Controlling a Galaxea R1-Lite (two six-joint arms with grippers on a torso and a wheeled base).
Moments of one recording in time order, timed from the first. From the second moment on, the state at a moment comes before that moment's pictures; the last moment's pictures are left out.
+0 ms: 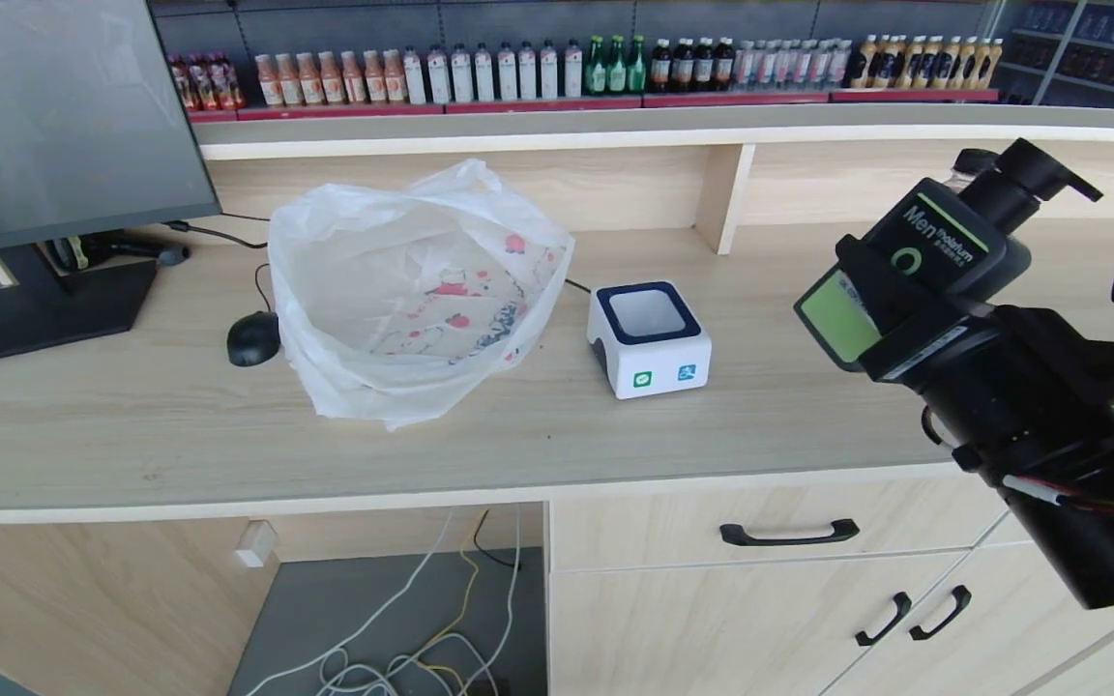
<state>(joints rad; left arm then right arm) 0.00 0.00 0.00 0.00 0.00 0.00 0.60 1.59 -0.49 -1.55 -0.32 0.16</state>
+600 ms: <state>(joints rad) 0.00 0.00 0.00 0.00 0.00 0.00 0.69 1.66 -0.95 -1.08 -0.32 0.54</state>
